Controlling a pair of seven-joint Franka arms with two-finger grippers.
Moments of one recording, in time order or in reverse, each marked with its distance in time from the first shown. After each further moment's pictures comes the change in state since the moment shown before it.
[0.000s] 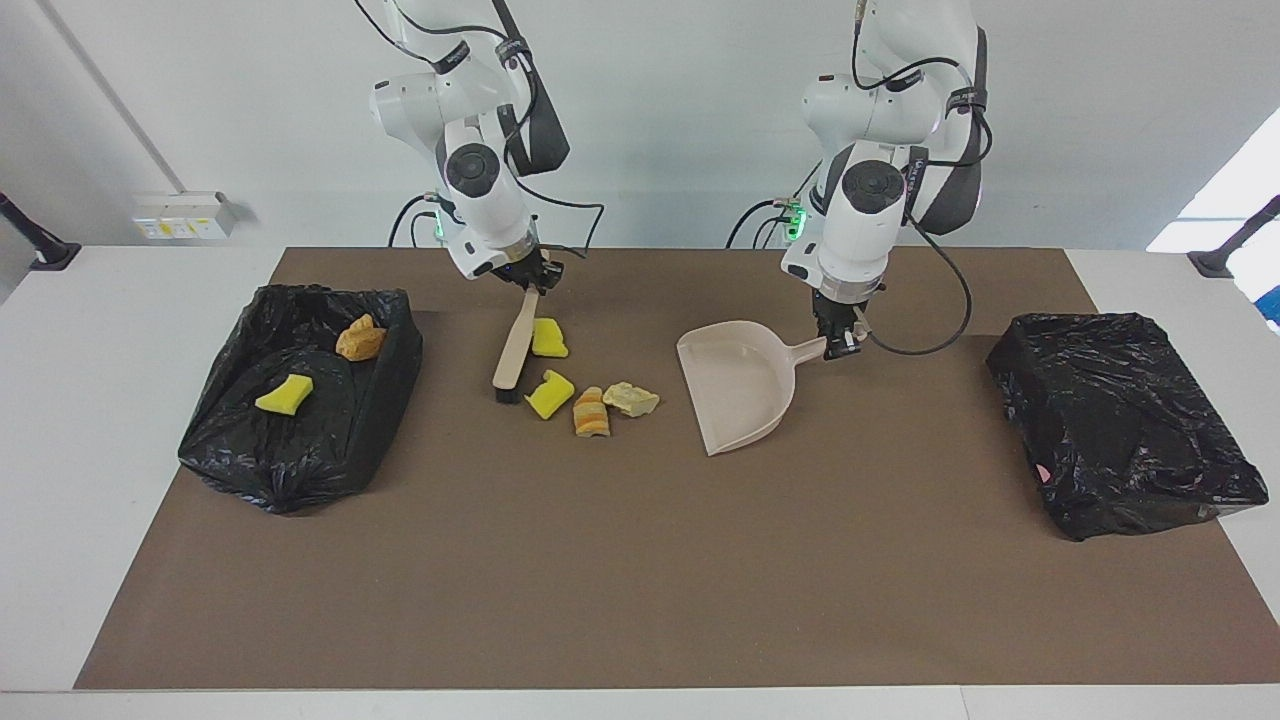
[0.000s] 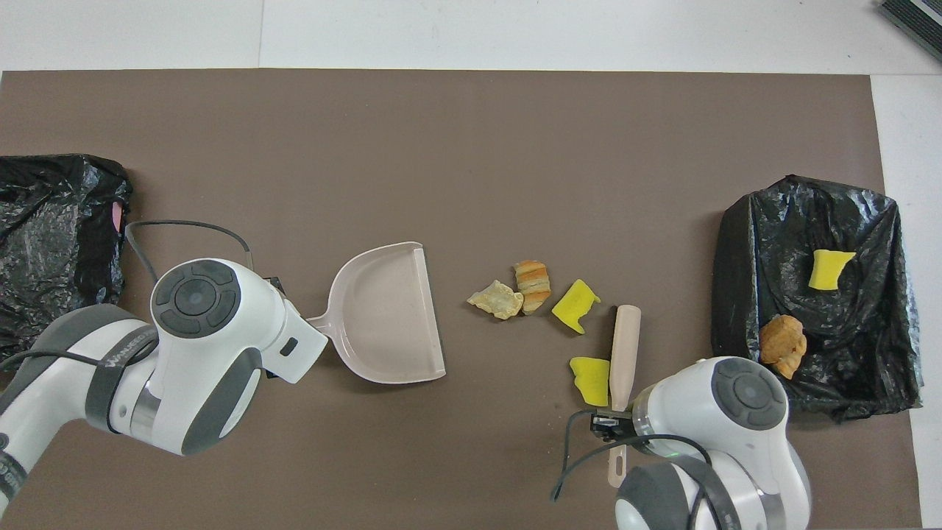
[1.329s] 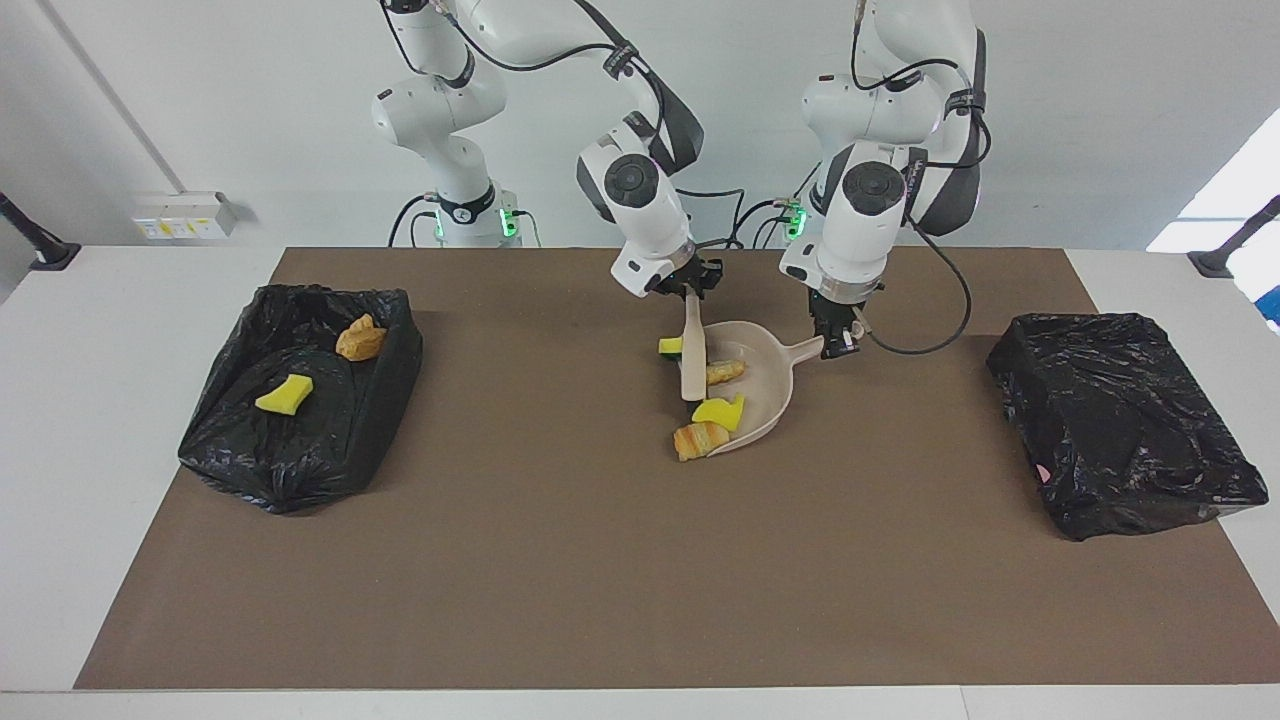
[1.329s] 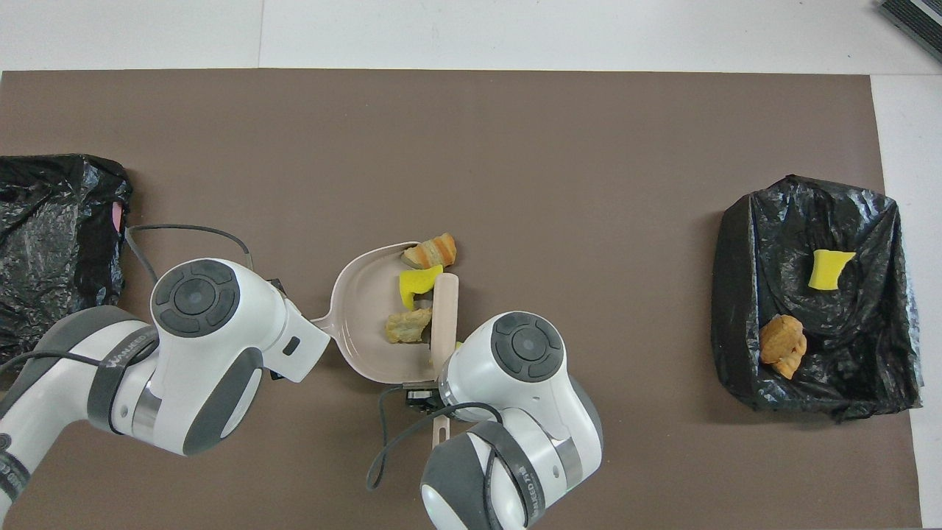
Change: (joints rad) left arm 0.000 0.002 -0.002 -0.002 -0.022 0.000 -0.040; right arm 0.342 0.362 0.009 0.447 0.228 0.110 0.036
